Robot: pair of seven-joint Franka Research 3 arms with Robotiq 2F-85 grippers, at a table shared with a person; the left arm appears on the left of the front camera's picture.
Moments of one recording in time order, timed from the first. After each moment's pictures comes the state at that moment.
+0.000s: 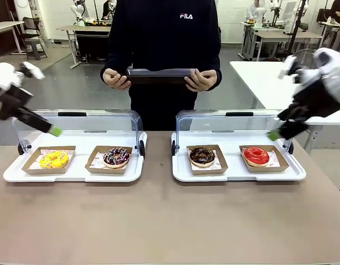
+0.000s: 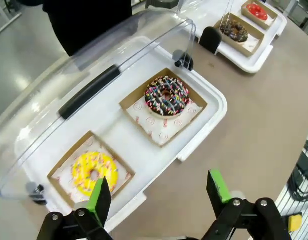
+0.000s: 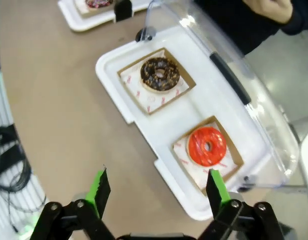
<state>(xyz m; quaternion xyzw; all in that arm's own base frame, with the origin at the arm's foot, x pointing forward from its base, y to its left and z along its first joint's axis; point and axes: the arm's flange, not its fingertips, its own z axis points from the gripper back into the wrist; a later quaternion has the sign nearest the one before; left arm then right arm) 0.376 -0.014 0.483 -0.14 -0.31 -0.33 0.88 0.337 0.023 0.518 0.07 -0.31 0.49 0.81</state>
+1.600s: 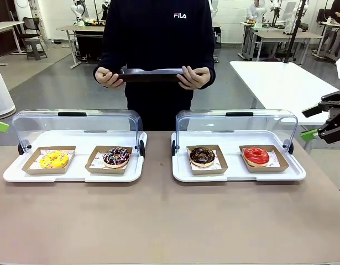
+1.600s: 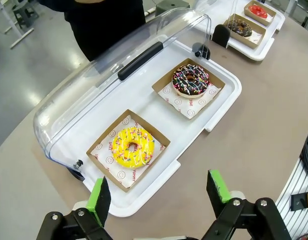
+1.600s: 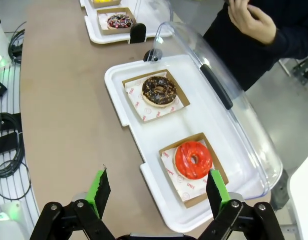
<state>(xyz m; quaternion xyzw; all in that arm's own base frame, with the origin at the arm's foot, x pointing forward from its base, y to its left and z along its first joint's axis) 0.344 0.083 0.502 -0.12 -0.36 -0.35 0.86 0.335 -0.053 0.505 0.12 -0.39 0.54 0.74</state>
